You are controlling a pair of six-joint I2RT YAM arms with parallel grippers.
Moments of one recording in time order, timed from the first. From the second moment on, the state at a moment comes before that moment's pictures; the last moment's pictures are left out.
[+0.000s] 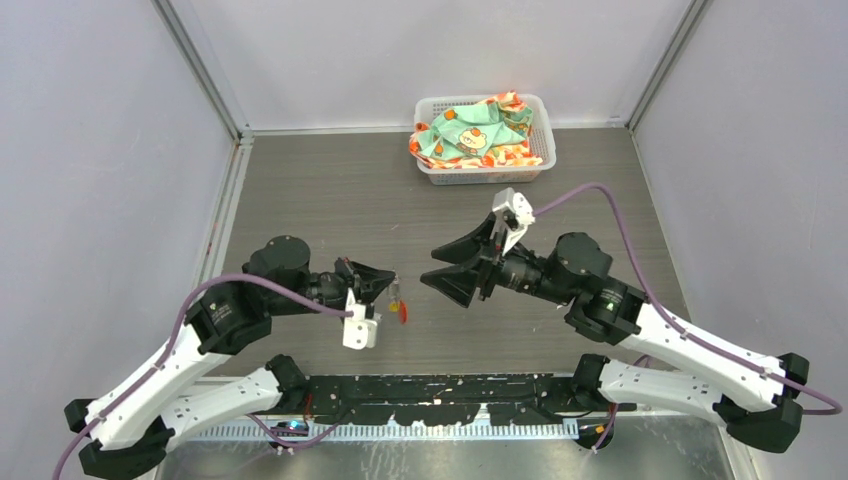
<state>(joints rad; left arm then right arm) -0.90 0.74 1.07 -0.71 0.40 1.05 1.04 0.84 0.91 0.09 -0.21 0.37</state>
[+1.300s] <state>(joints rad) -0.84 0.68 0.92 -0.83 0.30 0.31 0.76 1.41 0.86 -0.28 0.22 0.41</state>
